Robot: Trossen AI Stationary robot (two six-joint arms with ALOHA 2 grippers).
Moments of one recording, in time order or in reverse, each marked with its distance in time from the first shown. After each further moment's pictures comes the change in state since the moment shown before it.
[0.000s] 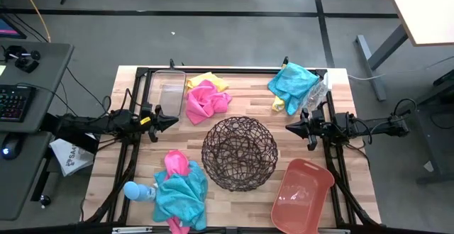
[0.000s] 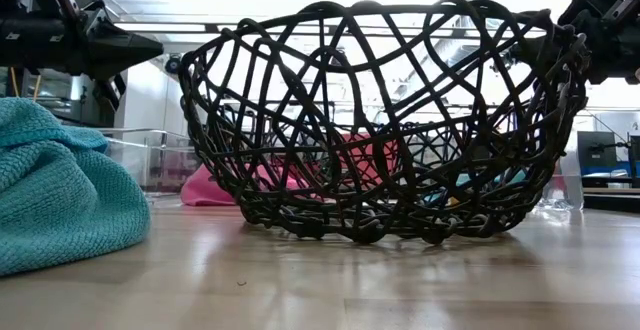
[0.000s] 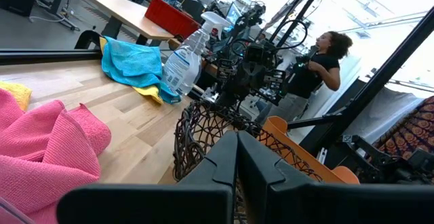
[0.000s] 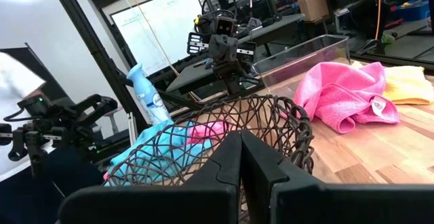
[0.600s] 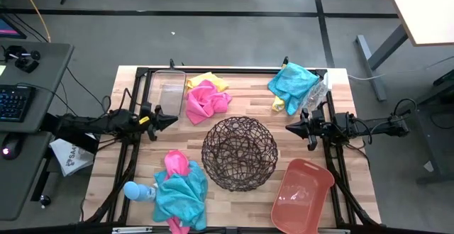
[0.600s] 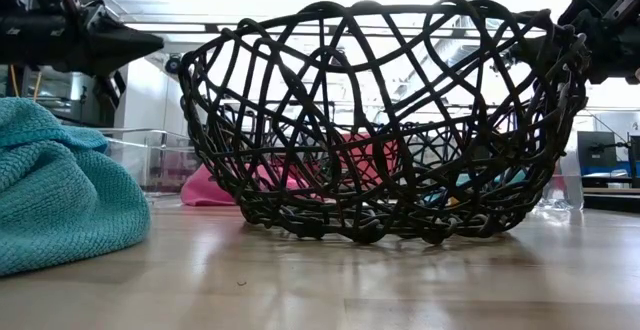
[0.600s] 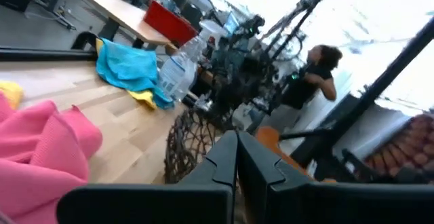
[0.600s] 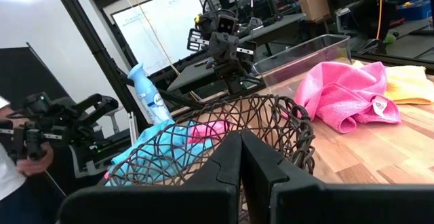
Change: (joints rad) left arm 0.001 0.000 0.000 0.039 -0.019 -0.052; right arm 0.000 0.000 0.000 0.000 -0.003 0.000
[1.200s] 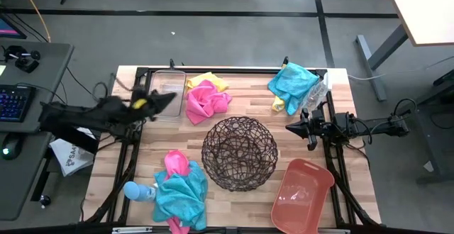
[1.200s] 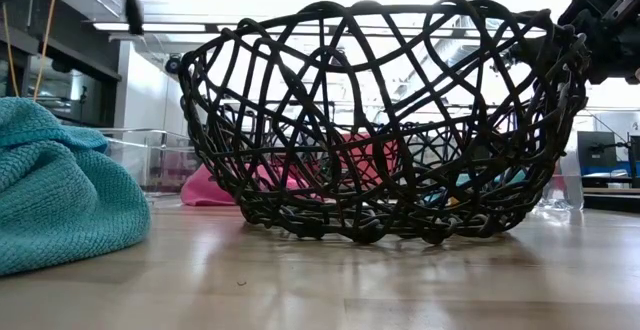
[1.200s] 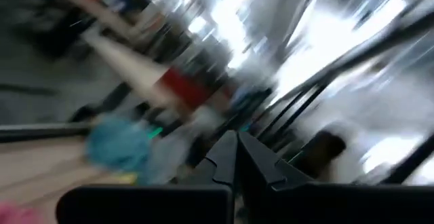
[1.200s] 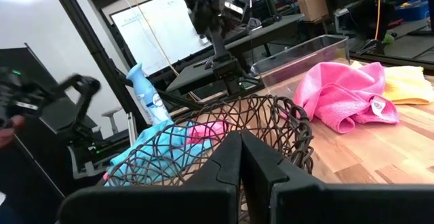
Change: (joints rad) left arm 0.008 0.509 0.401 0.223 -0.213 -0.047; right arm 0.000 0.000 0.000 0.000 0.005 0.000
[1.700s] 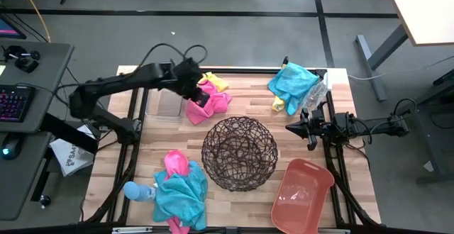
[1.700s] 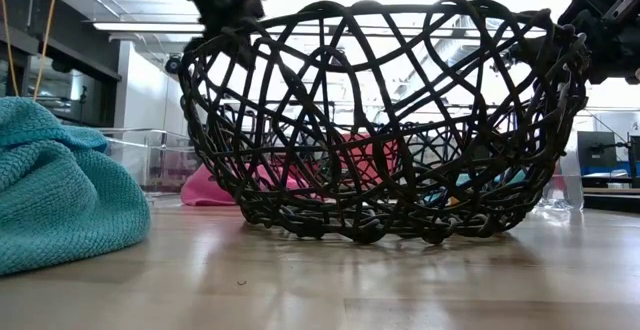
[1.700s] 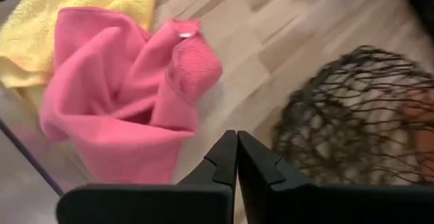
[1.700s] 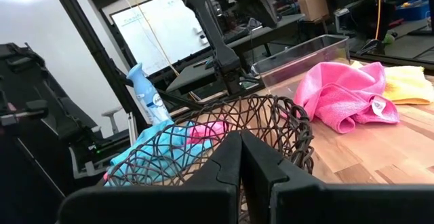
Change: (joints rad) left arm 0.429 0.918 0.919 -1.225 0.496 0.092; right arm 0.000 0.000 0.000 0.000 -0.001 0.000
